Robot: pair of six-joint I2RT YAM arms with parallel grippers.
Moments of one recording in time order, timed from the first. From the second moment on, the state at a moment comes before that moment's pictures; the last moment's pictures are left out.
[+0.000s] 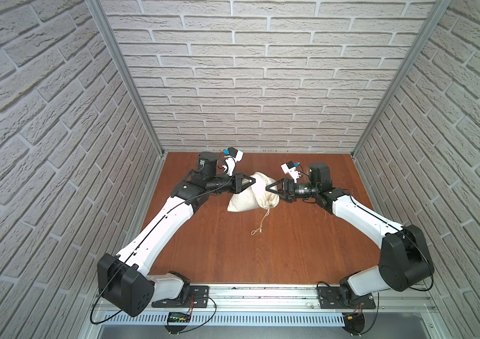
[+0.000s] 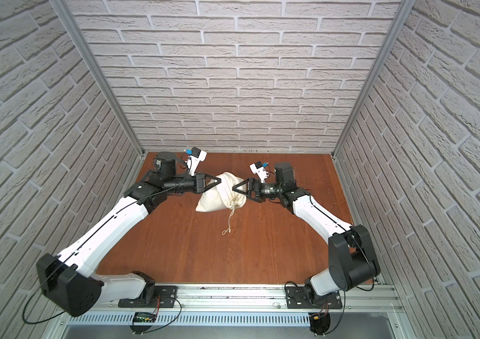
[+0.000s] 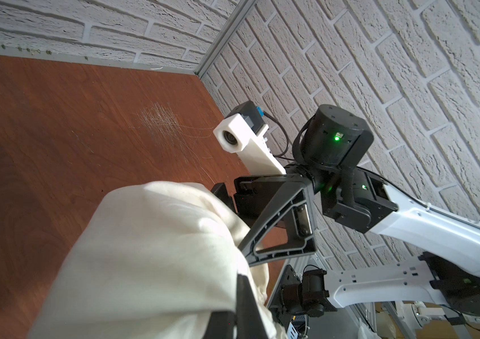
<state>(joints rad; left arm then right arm) -0.41 1.30 1.24 -0.38 0.70 -0.45 0.41 1.50 1.03 0.00 -1.00 0.76</state>
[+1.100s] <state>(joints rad) -0.42 1.31 1.24 -0.48 0.61 -0.39 0.46 1.44 1.03 -0.22 -0.92 0.62</state>
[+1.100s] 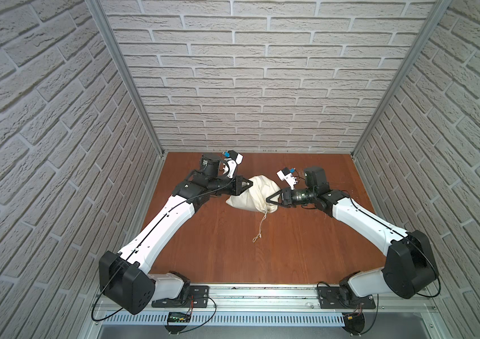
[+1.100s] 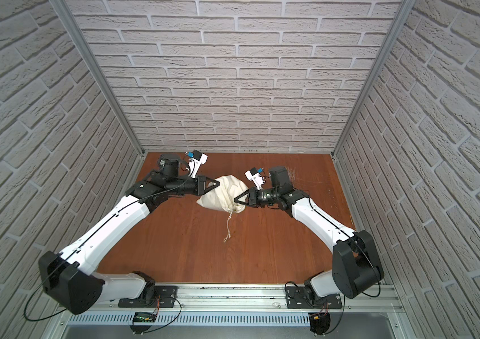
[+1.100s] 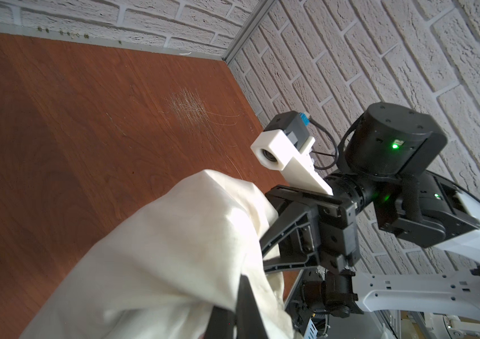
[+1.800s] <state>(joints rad) -0.29 1.34 1.15 -0.41 0.58 -0.51 0.47 1.39 1.04 -0.14 -0.78 0.67</state>
